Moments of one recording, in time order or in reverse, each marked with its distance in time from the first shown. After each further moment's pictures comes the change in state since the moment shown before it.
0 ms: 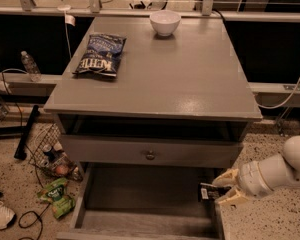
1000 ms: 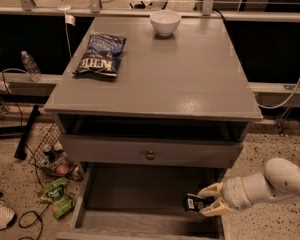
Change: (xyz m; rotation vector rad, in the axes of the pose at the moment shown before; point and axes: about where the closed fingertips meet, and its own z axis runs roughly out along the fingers) arm 0.032 0.003 0.083 -0.026 -0.151 0.026
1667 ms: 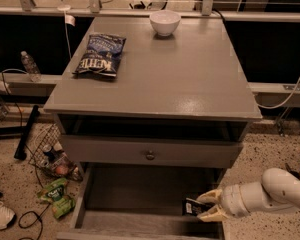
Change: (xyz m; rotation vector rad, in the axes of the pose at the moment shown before) arm 0.018 0.008 0.021 0.027 -0.013 0.057
